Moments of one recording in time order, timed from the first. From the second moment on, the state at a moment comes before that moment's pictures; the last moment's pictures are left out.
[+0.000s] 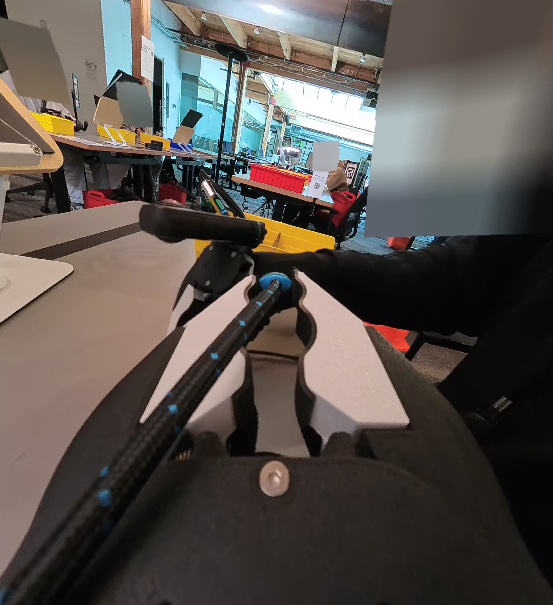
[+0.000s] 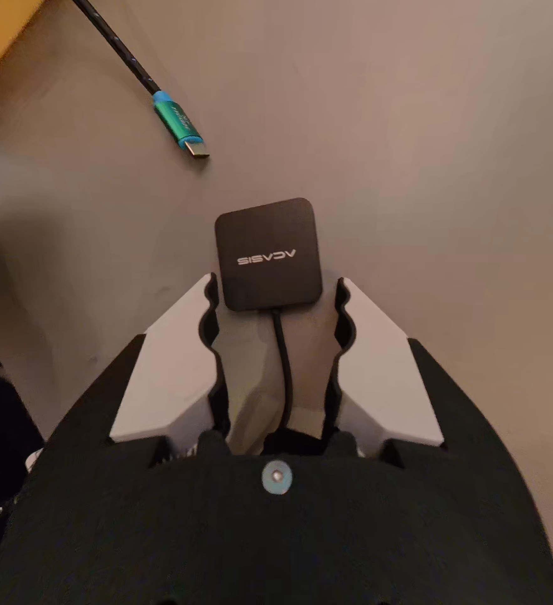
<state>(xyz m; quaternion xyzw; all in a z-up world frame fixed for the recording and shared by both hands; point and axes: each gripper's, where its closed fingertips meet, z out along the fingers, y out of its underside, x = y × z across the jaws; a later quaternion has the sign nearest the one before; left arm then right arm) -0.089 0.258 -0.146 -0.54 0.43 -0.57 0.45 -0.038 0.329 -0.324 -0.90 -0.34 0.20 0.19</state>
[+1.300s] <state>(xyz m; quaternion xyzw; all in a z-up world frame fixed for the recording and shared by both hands) -0.091 0.250 -0.145 -0.53 0.46 -0.55 0.45 -0.051 0.338 -0.335 -0.65 -0.76 0.08 0.06</state>
